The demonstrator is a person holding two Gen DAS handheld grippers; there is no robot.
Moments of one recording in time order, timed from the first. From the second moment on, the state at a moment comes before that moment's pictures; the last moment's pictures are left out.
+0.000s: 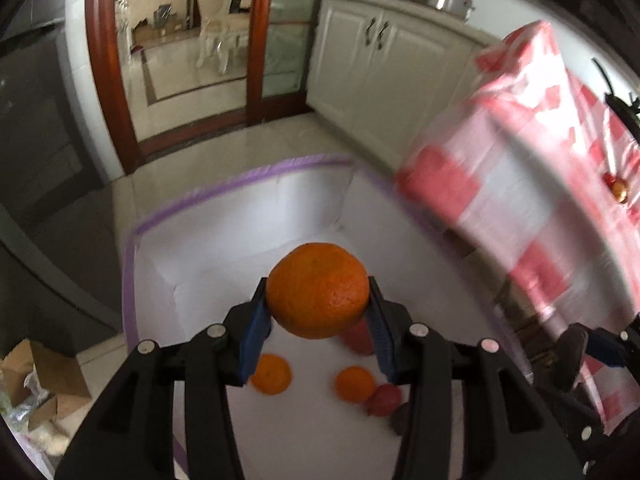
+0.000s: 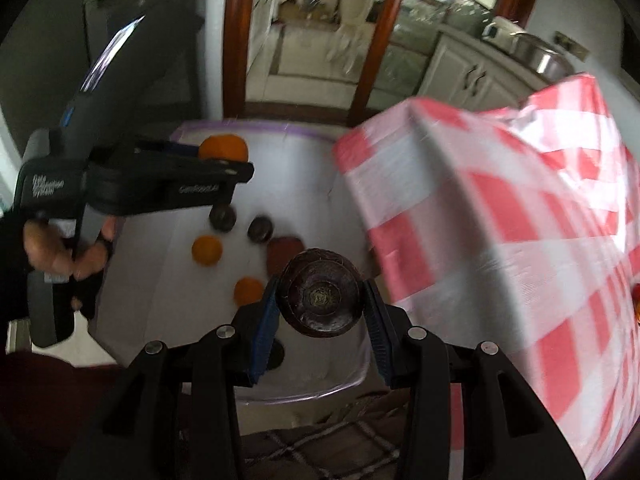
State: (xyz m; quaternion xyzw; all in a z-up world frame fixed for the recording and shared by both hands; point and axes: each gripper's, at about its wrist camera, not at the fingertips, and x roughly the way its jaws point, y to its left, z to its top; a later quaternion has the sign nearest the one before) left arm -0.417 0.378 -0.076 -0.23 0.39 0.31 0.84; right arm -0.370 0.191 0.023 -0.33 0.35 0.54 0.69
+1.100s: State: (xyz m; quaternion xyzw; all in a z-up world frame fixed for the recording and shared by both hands) left arm -0.427 0.400 -0.119 -0.30 0.41 0.35 0.79; right arm -0.379 0.199 -0.042 -0.38 0.40 0.53 0.64
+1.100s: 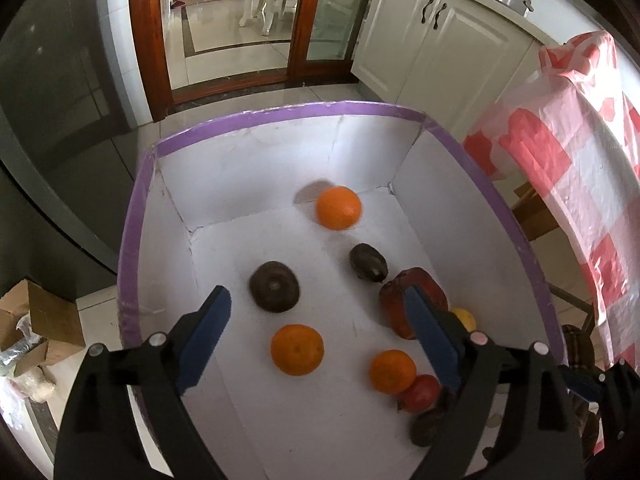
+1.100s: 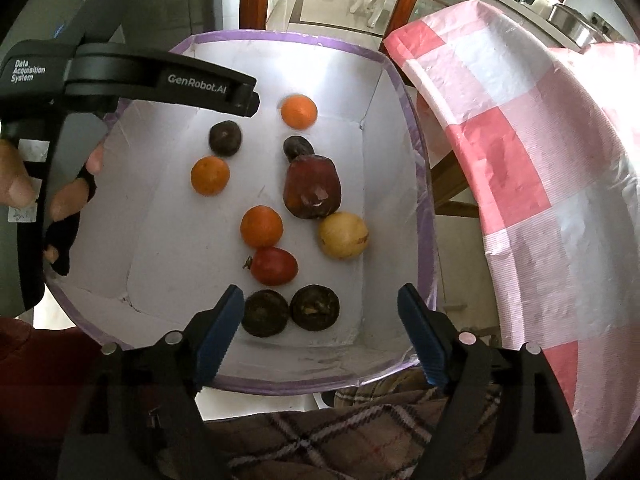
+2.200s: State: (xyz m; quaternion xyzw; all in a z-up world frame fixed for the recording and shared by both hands) left arm -0.150 0.230 0.072 -0.08 0.34 0.17 0.92; right arm -0.148 0.018 0.132 -0.03 0.33 0.31 0.89
